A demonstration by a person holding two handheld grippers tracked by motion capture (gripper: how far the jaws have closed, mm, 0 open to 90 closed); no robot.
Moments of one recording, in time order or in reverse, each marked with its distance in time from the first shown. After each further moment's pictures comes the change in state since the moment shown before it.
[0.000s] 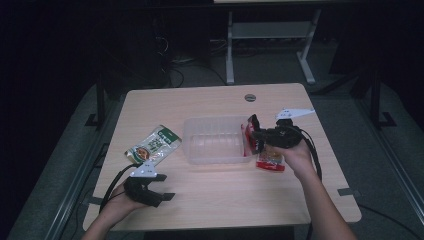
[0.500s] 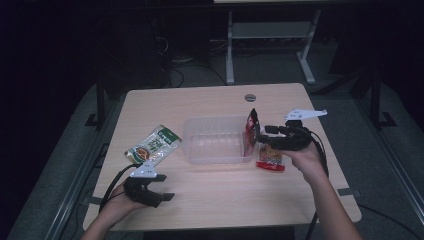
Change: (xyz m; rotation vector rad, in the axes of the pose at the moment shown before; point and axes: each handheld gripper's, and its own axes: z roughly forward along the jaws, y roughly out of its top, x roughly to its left) left arm 0.001 -0.001 -0.001 0.008 -0.002 0.006; right arm 0.005 -0.002 -0.027 -0.027 -0.029 0.011
